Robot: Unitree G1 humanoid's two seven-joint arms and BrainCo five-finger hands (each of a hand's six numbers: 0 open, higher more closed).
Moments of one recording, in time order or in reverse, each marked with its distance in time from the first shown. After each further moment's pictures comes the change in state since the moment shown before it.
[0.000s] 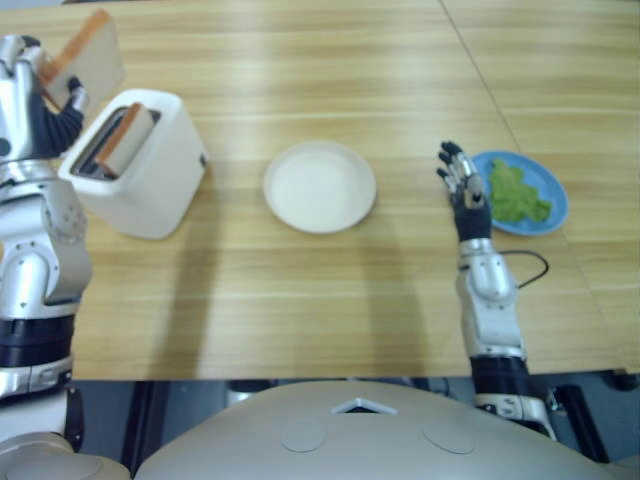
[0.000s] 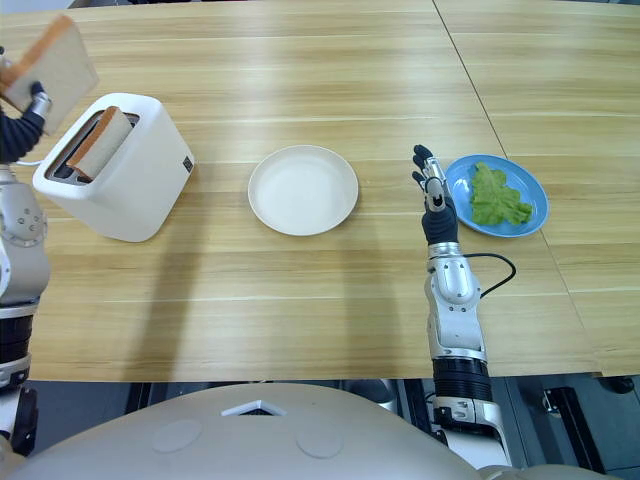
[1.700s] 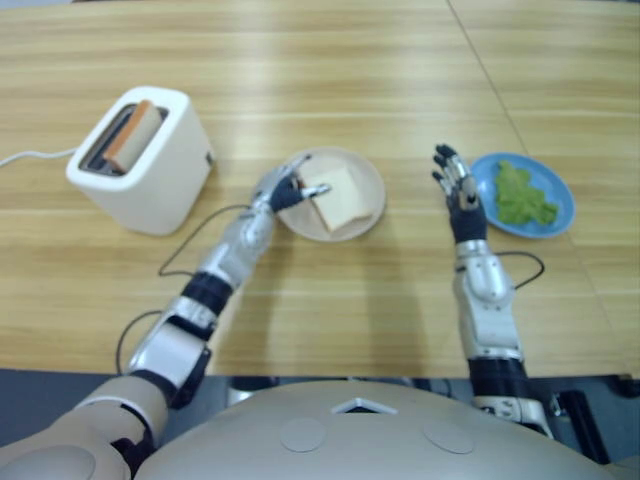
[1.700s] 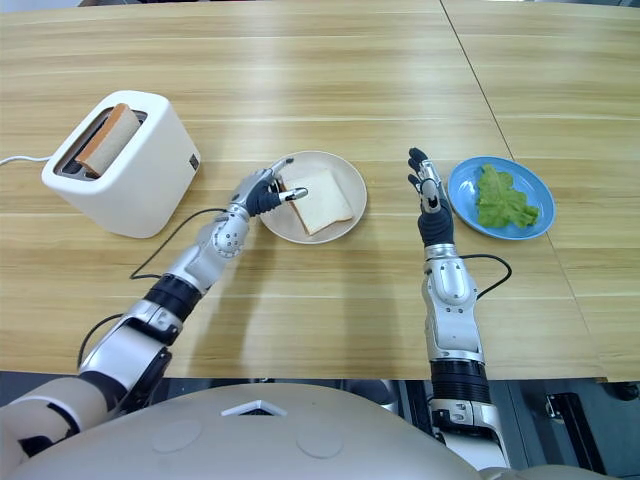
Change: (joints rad) left arm -0.230 -0.386 -0.707 0.577 0.115 -0.229 -0.129; right arm 0.009 0.002 0.009 -0.024 -0.005 0.022 0.000
